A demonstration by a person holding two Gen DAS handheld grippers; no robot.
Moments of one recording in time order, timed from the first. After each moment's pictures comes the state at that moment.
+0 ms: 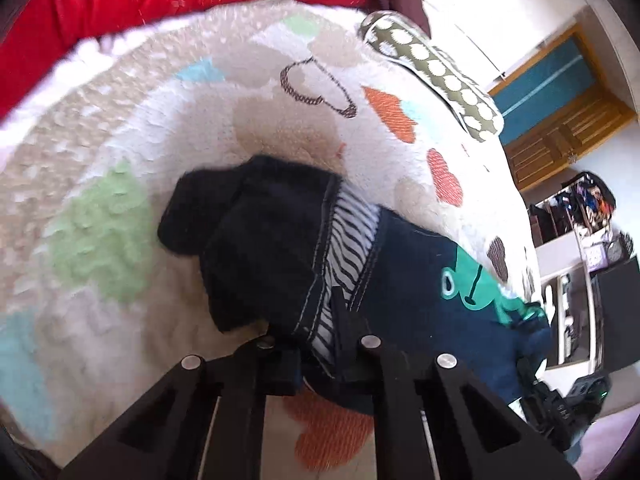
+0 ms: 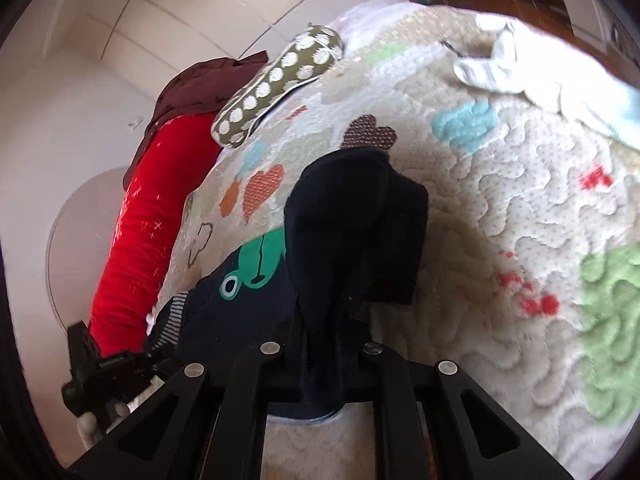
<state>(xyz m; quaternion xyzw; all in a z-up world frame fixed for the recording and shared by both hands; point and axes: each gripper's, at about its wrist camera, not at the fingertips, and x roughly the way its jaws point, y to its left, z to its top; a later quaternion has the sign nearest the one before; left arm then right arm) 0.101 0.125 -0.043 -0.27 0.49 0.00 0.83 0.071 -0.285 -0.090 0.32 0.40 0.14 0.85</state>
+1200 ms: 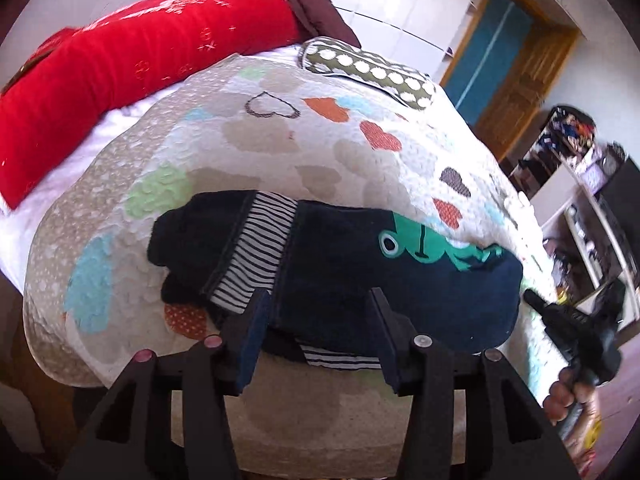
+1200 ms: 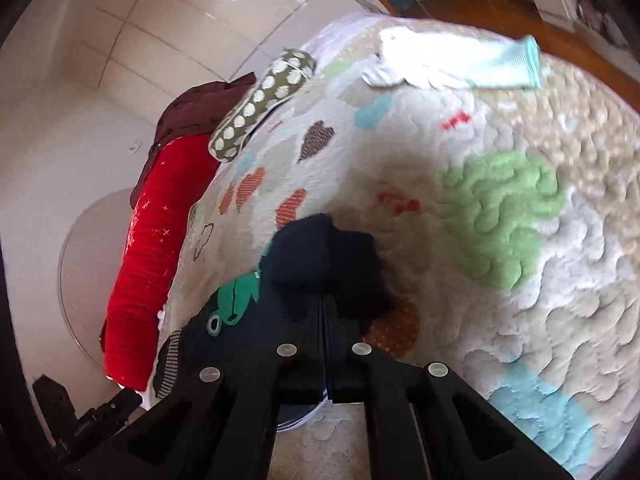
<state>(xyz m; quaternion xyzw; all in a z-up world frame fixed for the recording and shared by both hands) -0.041 0.053 0.002 -0.13 0.44 -0.02 0.89 -0.015 -0.337 -0.083 0.35 0.38 0.12 0.85</state>
